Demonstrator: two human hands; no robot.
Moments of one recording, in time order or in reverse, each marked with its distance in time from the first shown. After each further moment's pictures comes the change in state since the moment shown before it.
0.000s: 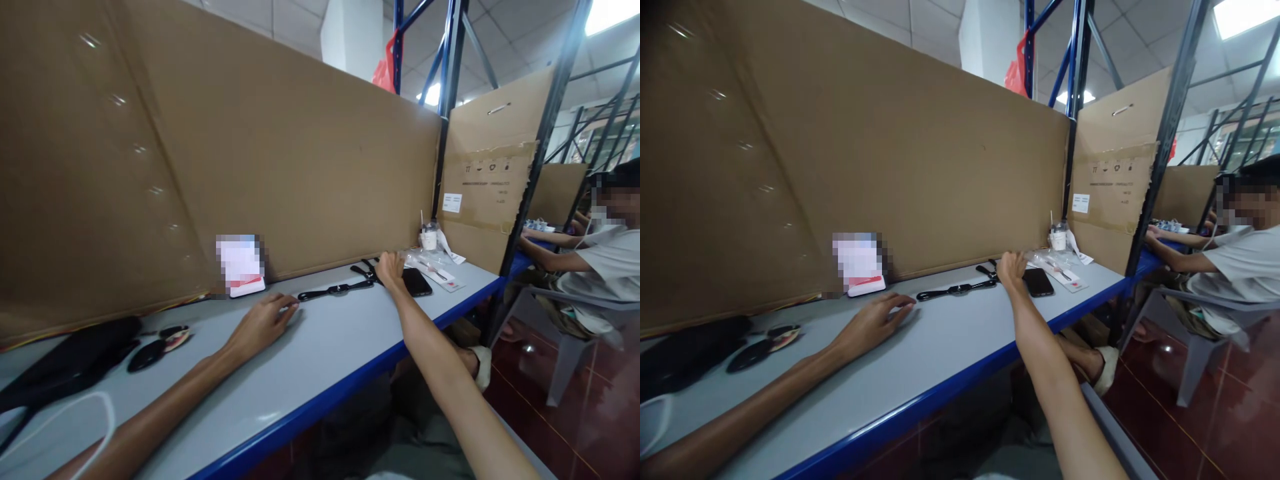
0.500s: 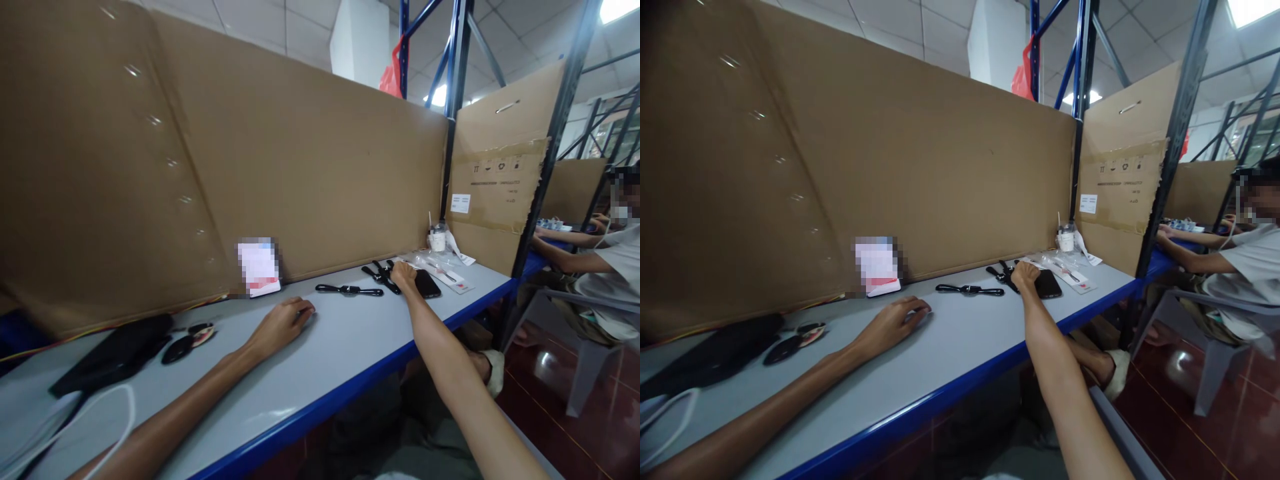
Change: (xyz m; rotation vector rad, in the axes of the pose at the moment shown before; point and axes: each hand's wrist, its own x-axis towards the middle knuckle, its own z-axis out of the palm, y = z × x) left_hand -0.002 0.010 -0.003 -0.014 -0.074 0.030; right_hand 0.014 0.022 0.013 0.026 -0.239 0.176
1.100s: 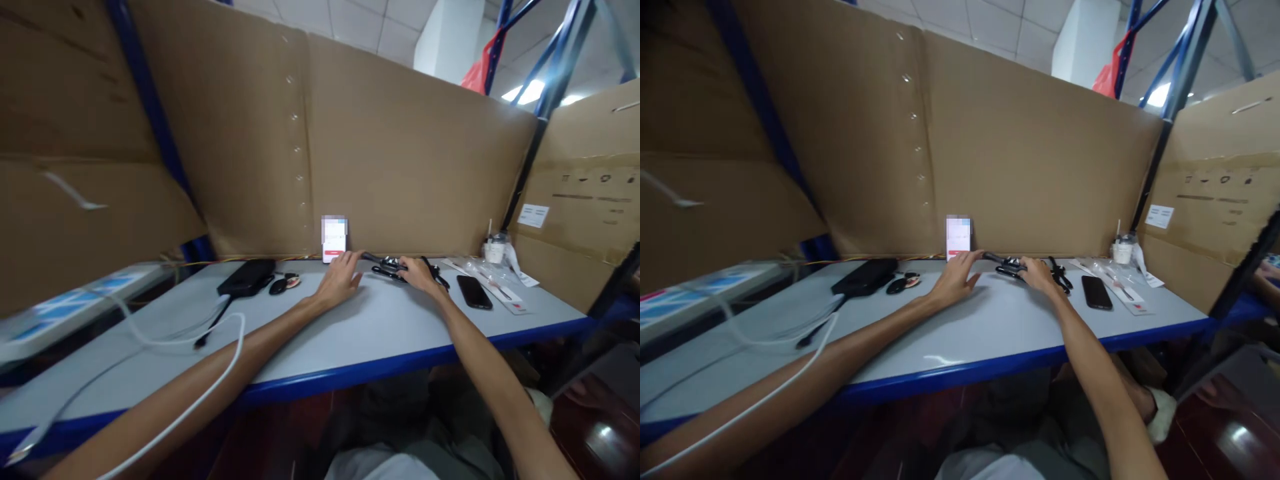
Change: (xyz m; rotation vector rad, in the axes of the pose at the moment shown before) left_hand 0.002 0.013 -0.020 0.074 0.325 -0.052; right_hand -0.045 -0.063 0.011 0.104 -0.050 -0.784
